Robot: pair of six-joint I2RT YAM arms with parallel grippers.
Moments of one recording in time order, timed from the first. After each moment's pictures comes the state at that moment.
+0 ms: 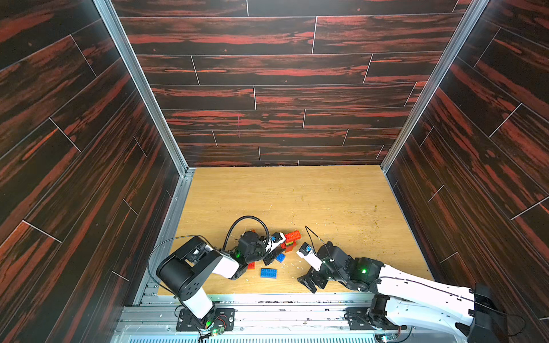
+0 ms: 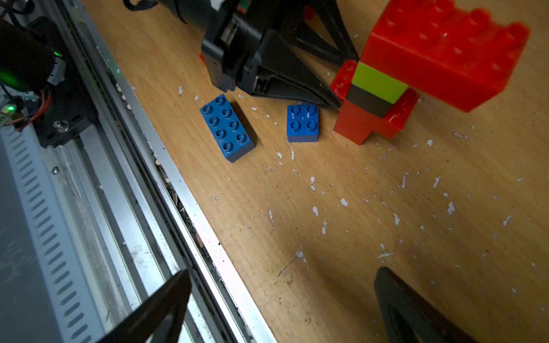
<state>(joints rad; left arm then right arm) -0.62 1.65 0.36 0.86 0.42 0.30 1.09 1.02 0.60 -0.44 -0.03 0.14</state>
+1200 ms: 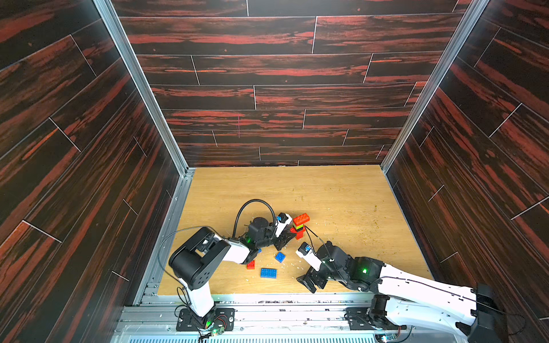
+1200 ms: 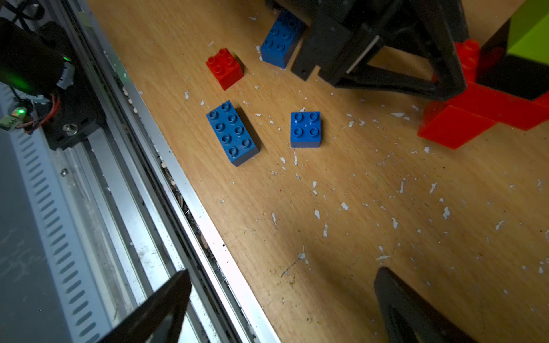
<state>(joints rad) -0.62 1.80 0.64 0.81 0.48 -0.03 1.11 1.01 0.63 -0.47 -0.01 0.14</state>
